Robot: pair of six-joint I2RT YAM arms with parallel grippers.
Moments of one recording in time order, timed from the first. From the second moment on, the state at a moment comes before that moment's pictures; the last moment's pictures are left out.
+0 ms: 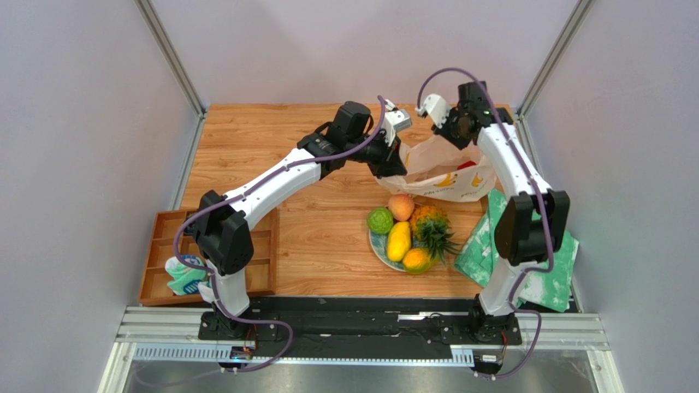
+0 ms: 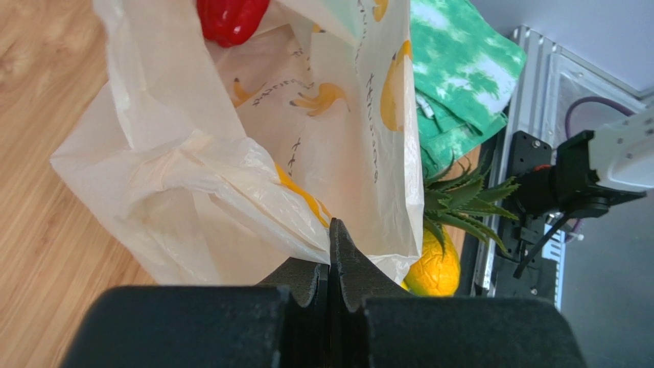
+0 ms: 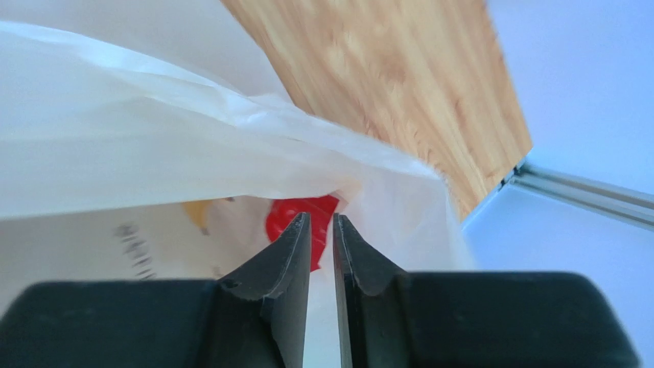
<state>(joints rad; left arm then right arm) -0.73 1.84 1.70 -0.36 0.62 0.00 0.12 1.84 1.71 -0.76 -0.07 -0.91</state>
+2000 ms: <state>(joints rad) -0.67 1.85 1.77 -0.23 0.64 -0.11 0.05 1.18 1.20 -0.91 -0.21 -0.65</state>
